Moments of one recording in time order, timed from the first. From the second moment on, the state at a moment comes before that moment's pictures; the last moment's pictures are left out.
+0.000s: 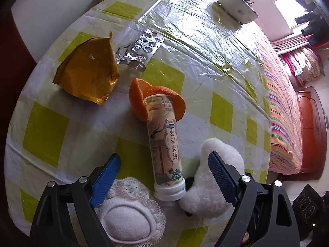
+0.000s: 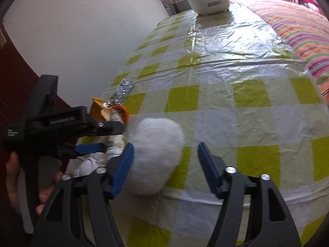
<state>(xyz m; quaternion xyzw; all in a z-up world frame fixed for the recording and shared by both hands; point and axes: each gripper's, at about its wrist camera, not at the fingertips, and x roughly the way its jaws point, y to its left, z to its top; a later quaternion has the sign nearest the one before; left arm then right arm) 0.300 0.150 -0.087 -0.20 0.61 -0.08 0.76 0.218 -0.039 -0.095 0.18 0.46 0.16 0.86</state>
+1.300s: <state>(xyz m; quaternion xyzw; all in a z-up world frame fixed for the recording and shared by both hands) 0.256 0.119 -0.029 -0.12 0.47 -0.12 0.87 0.157 -0.115 -0.047 0.23 0.33 0.14 0.90</state>
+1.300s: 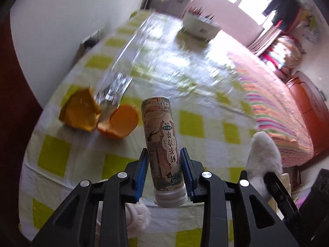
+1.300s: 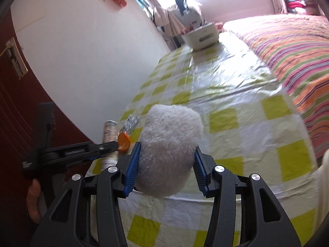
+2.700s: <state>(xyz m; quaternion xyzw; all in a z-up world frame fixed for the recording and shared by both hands) 0.198 -0.056 -0.008 -0.03 0.40 -0.32 0.86 0.065 -0.266 -0.035 0.23 0.24 -0.03 0.94</state>
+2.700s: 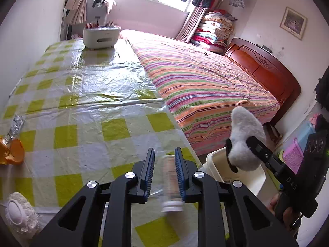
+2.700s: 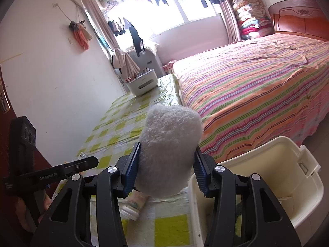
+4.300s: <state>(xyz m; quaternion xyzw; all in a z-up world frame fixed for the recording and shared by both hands) 0.183 -0.170 -0.088 0.00 0.57 -0.38 0.73 0.036 -0.304 -0.044 0.27 0.22 -0.08 0.93</state>
